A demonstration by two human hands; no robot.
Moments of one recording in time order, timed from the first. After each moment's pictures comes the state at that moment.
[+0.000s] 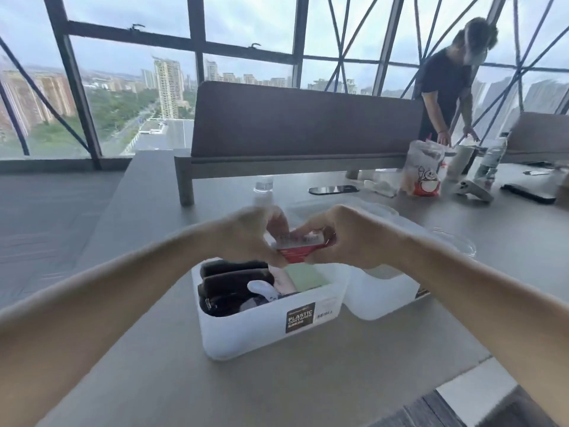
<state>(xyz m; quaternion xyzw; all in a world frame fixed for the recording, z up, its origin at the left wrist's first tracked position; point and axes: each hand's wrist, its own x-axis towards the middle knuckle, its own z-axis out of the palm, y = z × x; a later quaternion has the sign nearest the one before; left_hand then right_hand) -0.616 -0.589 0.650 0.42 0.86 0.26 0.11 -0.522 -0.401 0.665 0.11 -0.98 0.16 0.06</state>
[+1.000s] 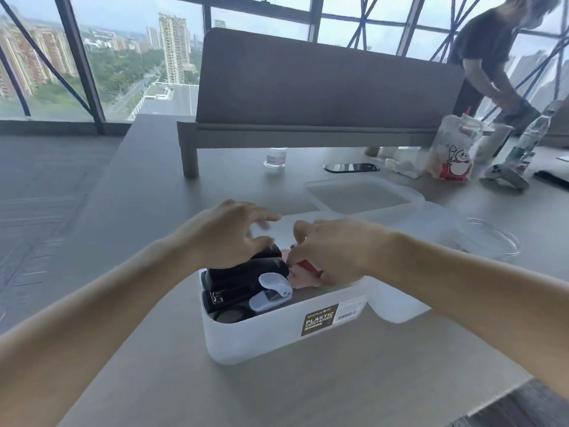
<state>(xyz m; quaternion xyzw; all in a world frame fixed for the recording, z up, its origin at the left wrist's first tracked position) -0.664 -0.616 0.590 0.40 0.89 0.21 -0.03 -0.579 -0.430 0.625 0.16 -0.96 -0.20 -0.14</state>
